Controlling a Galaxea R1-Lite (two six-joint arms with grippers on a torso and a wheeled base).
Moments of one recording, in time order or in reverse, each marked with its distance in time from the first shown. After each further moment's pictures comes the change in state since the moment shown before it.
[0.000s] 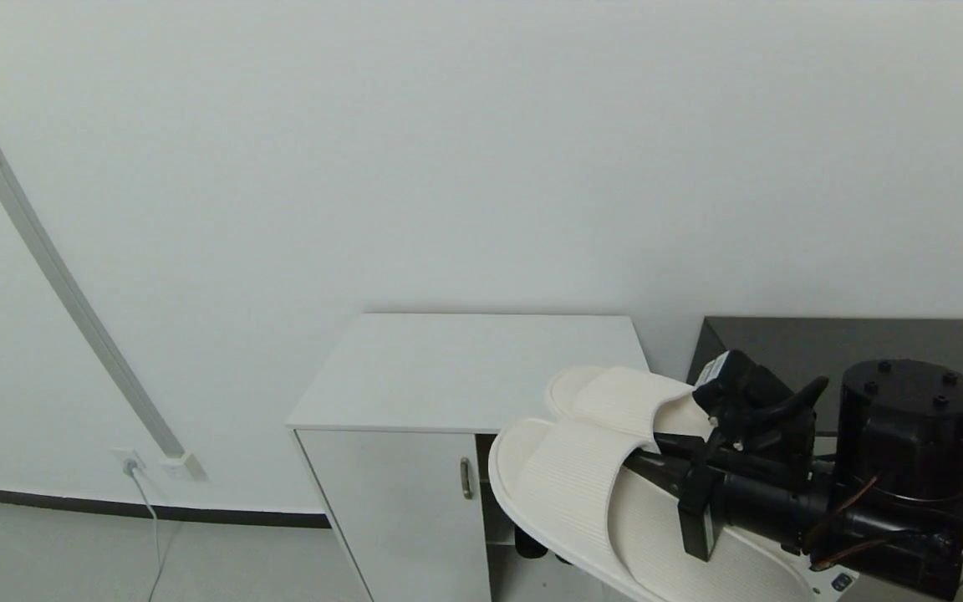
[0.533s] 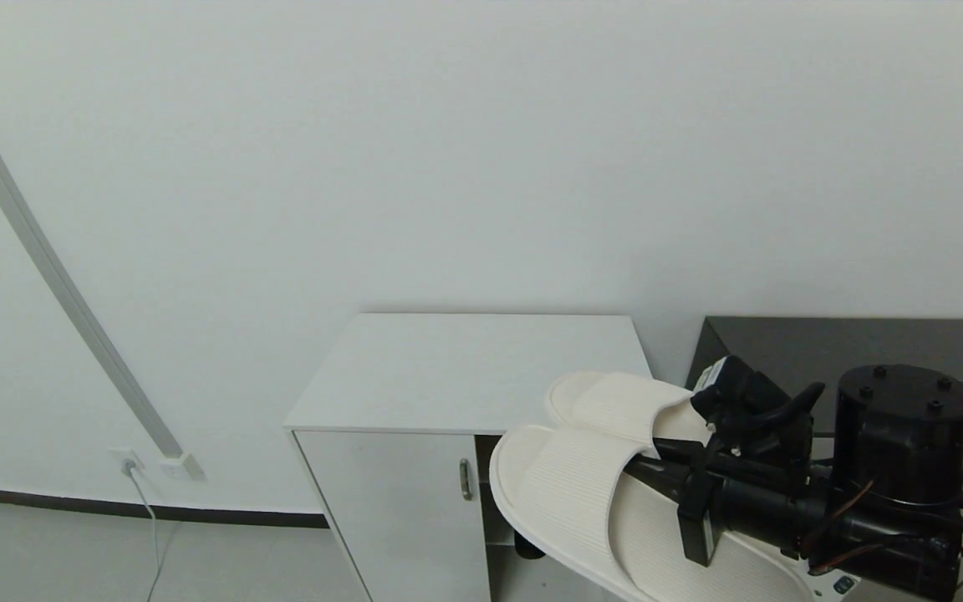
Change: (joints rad) left arm -0.002 0.000 0.000 0.000 0.000 -0.003; right arm 0.004 0.004 0.011 -0.005 0.003 -0.002
